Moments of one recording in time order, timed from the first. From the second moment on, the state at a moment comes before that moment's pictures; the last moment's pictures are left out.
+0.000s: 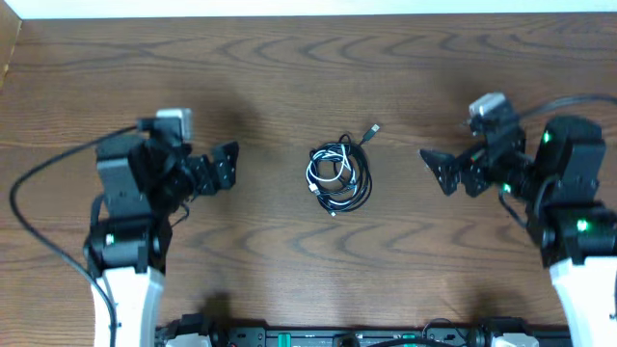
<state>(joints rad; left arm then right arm) 0.08 1.01 0.94 -0.62 0.39 -0.10 0.02 1.07 1.03 -0.60 -0.55 -0.24</state>
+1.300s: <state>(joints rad) -0.29 1.80 1.41 -0.96 0.31 -0.23 0.02 1.50 1.44 -0.85 -0.63 -0.24</state>
